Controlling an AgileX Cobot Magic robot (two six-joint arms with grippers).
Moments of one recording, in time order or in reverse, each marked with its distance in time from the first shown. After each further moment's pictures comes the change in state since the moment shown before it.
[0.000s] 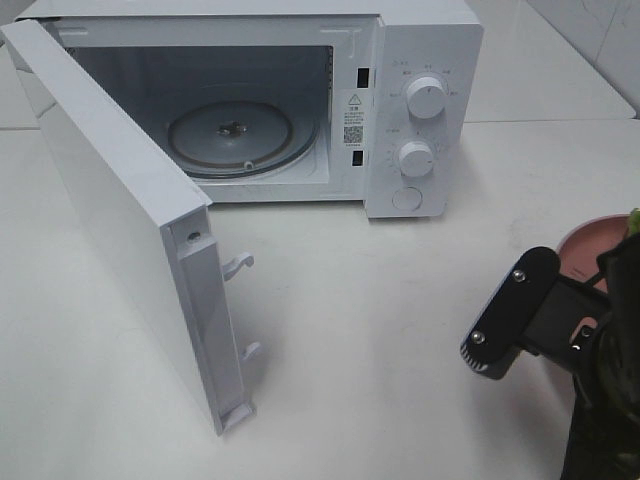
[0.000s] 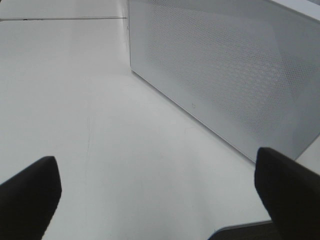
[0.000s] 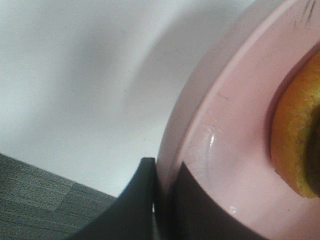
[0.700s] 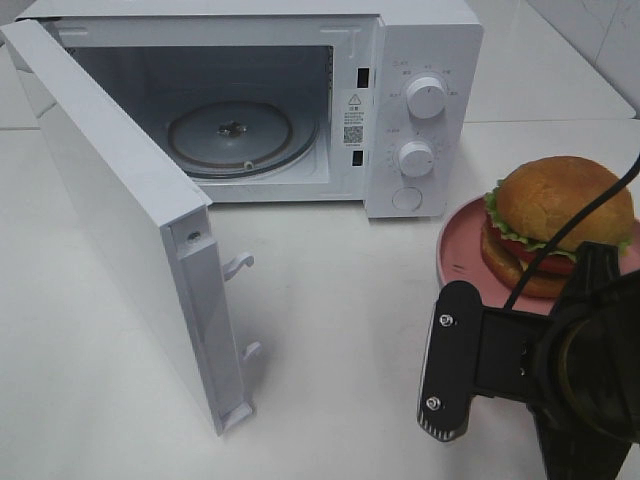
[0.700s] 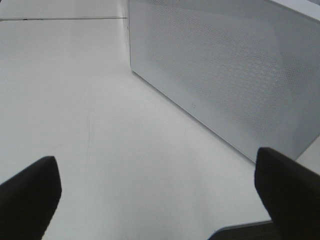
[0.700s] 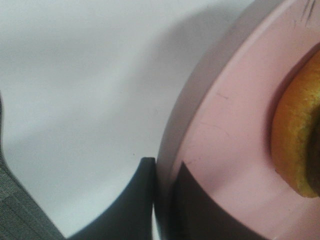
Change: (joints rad) left arm 0.000 0.000 0.000 0.000 0.000 0.000; right arm 0.073 -0.001 0.001 -0.112 -0.145 -0.297
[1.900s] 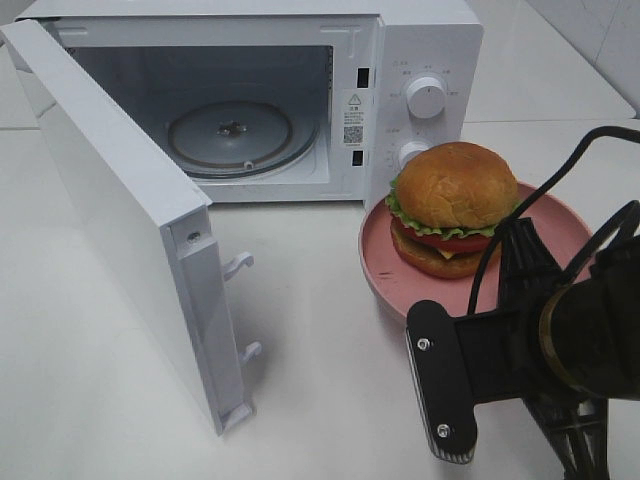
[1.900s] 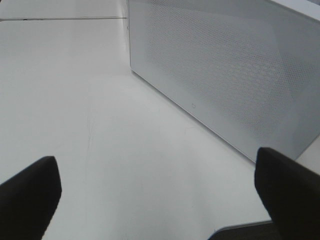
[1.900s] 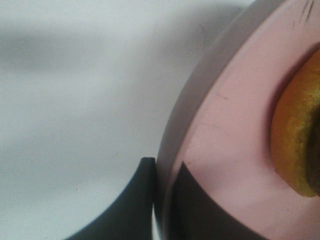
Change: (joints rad) left arm 0.000 0.000 0.000 0.000 0.000 0.000; right arm -0.123 0.000 0.007 -0.099 -0.224 -0.446
